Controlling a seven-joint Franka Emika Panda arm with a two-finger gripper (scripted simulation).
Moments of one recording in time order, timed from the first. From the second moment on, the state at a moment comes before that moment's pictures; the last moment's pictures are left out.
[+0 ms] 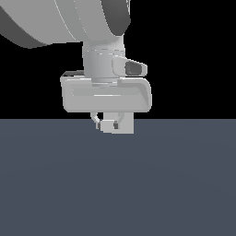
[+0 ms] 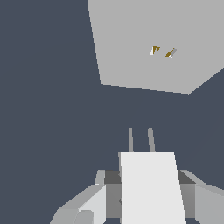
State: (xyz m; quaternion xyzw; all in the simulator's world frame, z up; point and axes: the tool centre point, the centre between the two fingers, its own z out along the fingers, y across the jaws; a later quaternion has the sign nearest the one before) arm -0.004 0.024 0.082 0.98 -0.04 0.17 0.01
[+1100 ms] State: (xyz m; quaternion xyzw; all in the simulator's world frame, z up) arm 0.016 0.015 0.100 0.98 -0.11 0.17 0.02
